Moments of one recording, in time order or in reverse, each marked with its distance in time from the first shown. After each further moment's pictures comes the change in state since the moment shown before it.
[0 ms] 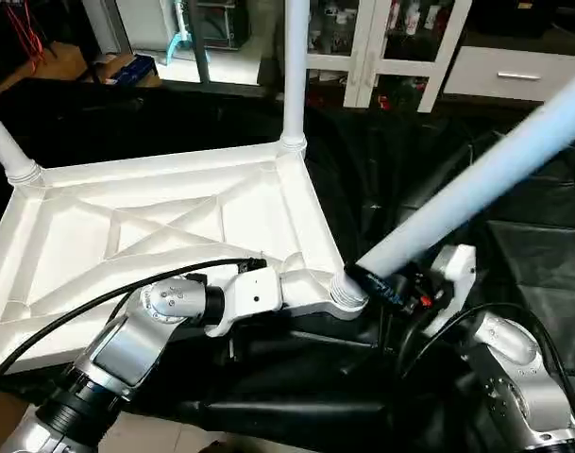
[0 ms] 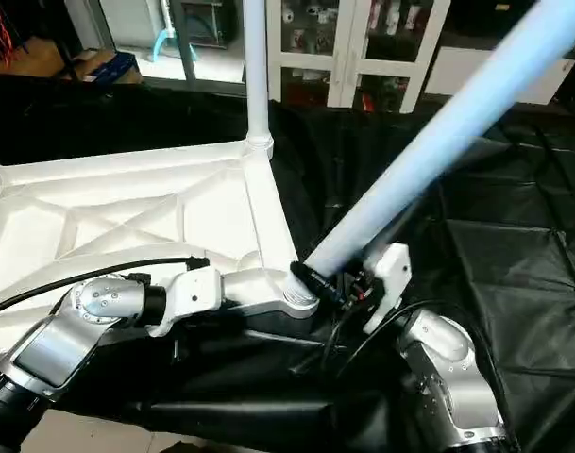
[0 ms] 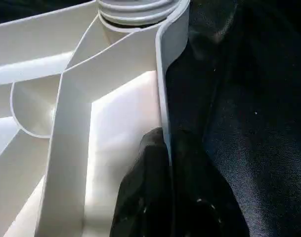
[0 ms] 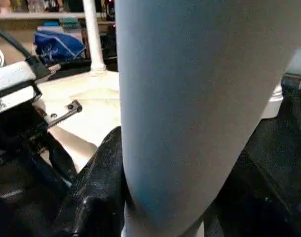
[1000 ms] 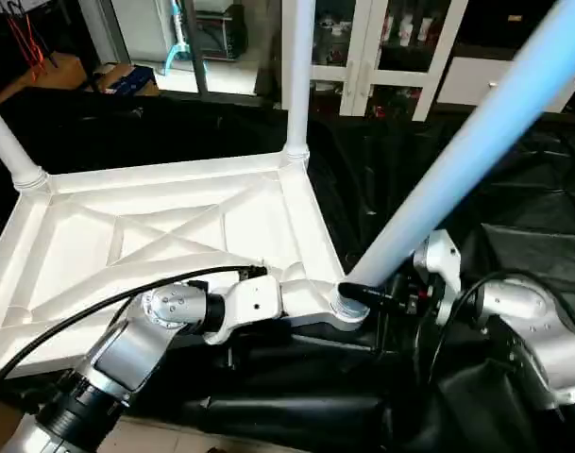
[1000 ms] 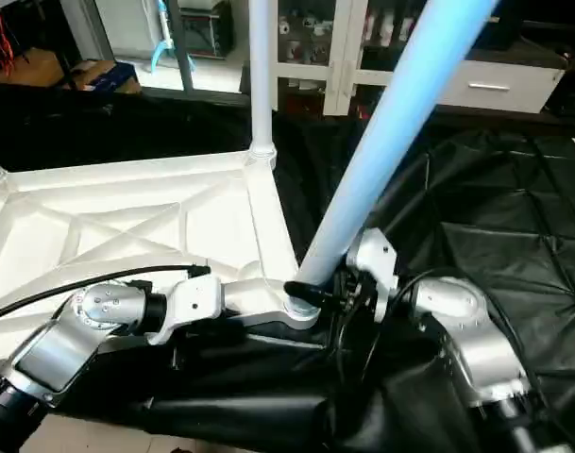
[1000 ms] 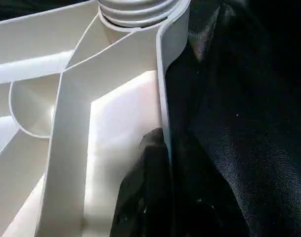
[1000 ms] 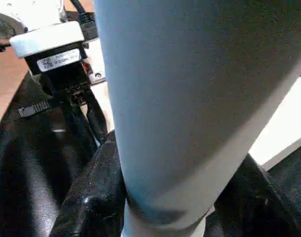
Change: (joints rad) left arm 0.014 0.004 -0.010 0.008 -0.007 0.000 -0.013; right arm -0.198 -0.166 0.084 0.044 -0.035 0.223 0.263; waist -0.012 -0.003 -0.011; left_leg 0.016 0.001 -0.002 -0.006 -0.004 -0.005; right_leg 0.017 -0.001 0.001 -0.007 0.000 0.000
